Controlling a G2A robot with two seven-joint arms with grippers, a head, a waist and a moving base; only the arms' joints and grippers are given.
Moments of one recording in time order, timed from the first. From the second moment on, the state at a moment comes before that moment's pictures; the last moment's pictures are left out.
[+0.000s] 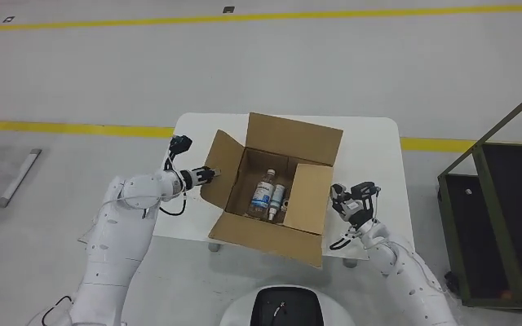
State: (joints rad) left arm 0.92 -1.23 -1.40 -1.27 0.40 -0.11 -0.99; right arm -1.15 -1.24 1.27 -1.03 -1.00 -0.50 -0.17
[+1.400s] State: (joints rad) left arm 0.98 -1.16 -1.39 -1.52 0.66 -0.06 -0.93; right arm -1.14 -1.23 1.30 -1.06 -0.98 -0.50 -0.18
